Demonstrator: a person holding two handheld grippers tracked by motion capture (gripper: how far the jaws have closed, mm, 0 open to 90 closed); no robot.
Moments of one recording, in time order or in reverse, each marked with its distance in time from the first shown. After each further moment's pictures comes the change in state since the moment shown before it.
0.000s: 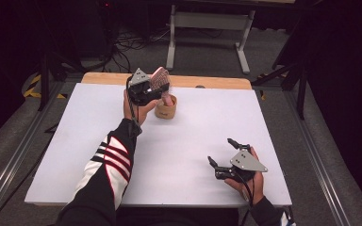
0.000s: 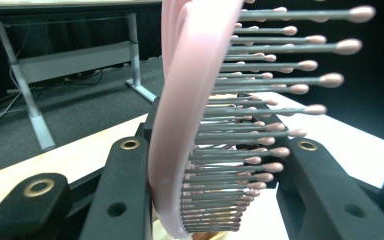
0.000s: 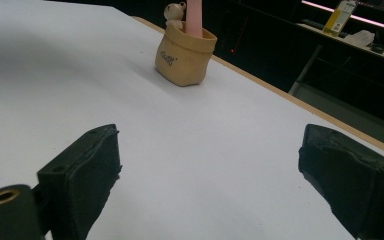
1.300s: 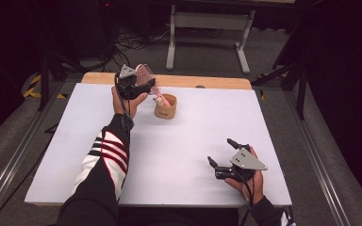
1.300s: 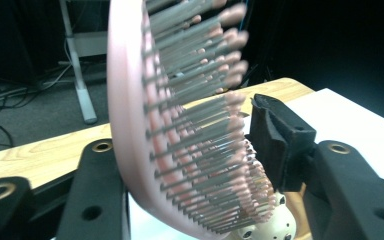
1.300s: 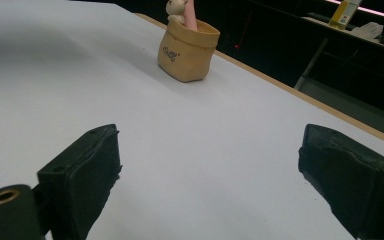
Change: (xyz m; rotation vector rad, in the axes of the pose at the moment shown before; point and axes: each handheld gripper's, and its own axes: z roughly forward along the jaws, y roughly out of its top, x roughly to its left) left arm 0.047 -0.008 -0.005 0.036 0.154 -0.100; right arm -0.002 -0.002 0.002 0.011 0.014 0.017
